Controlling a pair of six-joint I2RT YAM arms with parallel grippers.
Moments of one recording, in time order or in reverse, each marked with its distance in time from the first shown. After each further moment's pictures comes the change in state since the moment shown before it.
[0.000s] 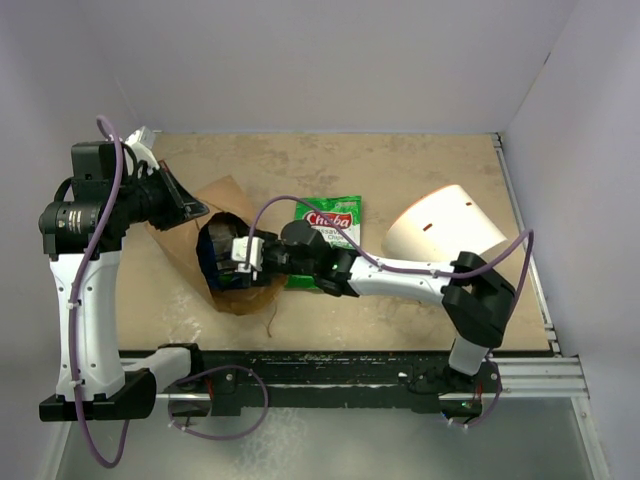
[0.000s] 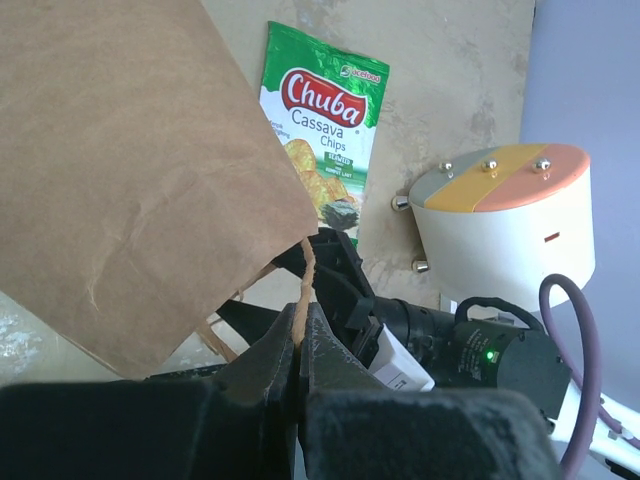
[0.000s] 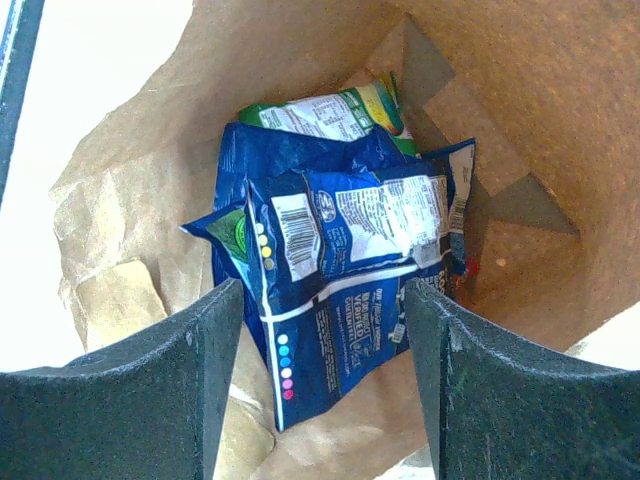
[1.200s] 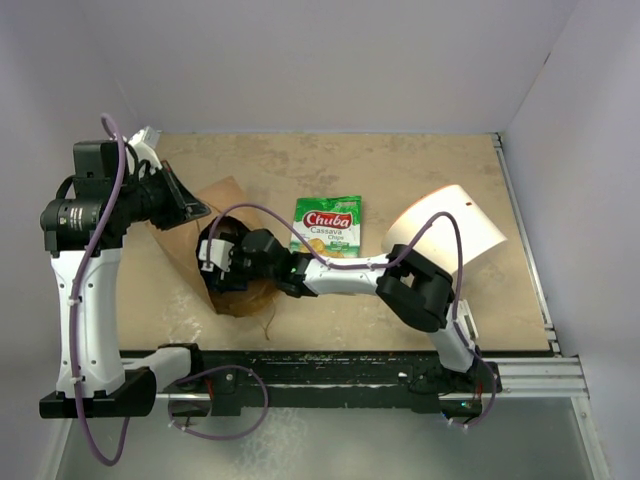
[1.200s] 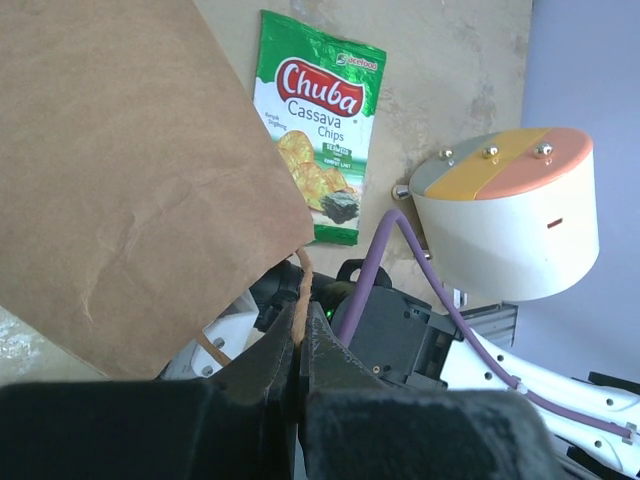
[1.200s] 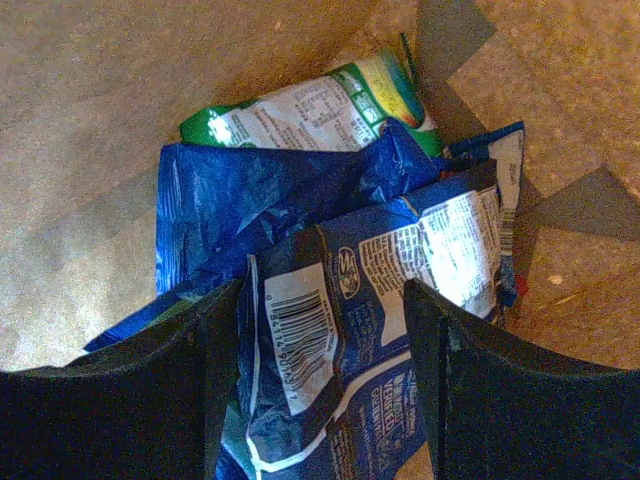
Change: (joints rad) left arm 0.000 0.008 0.000 -0.006 0.019 0.031; right arm 0.044 0.357 0.255 0.051 0.159 0.053
